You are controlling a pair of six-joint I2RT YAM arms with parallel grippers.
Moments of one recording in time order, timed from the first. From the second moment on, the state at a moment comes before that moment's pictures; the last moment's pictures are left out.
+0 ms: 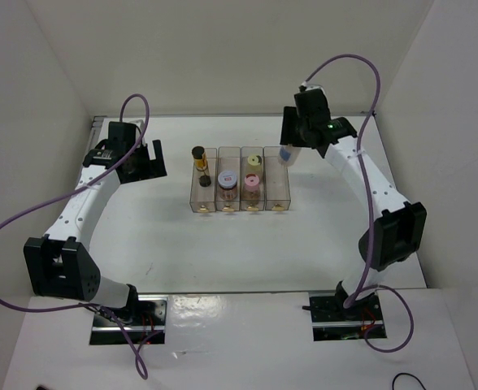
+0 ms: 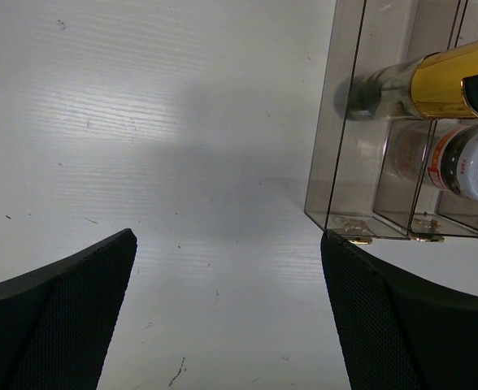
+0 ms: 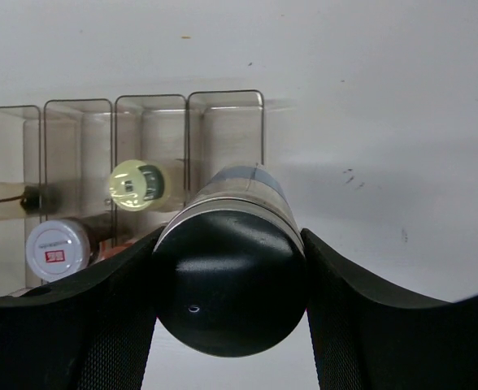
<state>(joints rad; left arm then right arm) -0.06 1.43 1.29 -0.74 0.01 -0.27 0.34 1.64 1.66 -0.71 0.24 0.33</state>
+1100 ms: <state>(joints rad) -0.06 1.45 1.29 -0.73 0.01 -0.26 0.42 1.84 1.60 -0.65 0.24 0.33</state>
